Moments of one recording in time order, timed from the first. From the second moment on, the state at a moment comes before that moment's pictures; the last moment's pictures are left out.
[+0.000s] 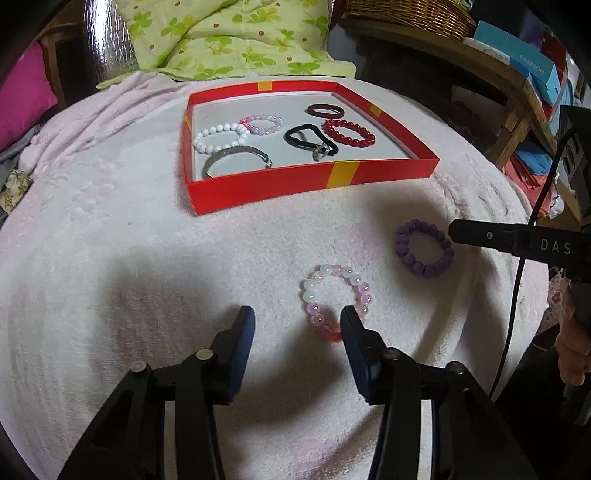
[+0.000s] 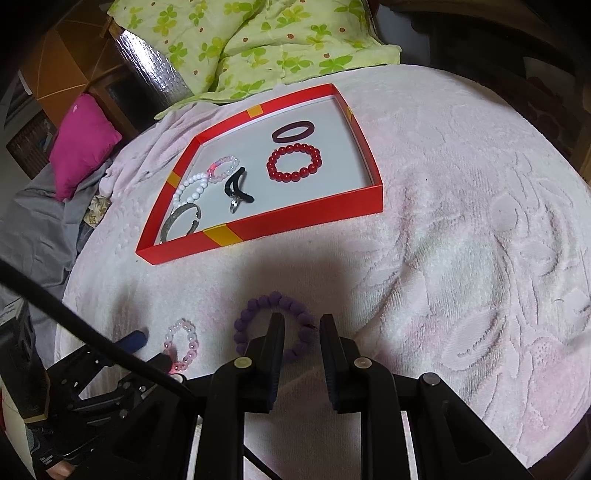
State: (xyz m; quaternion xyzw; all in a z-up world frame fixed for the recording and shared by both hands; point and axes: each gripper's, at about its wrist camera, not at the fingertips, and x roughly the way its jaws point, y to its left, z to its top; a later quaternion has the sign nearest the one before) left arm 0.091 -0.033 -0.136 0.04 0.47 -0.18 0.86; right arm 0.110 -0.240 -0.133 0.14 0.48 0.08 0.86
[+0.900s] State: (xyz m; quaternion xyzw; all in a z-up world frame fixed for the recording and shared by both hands) left arm 0.100 -0.025 -0.137 0.04 0.46 -0.14 0.88; right arm 0.123 -0.219 -0.149 0.08 0.49 0.06 0.87
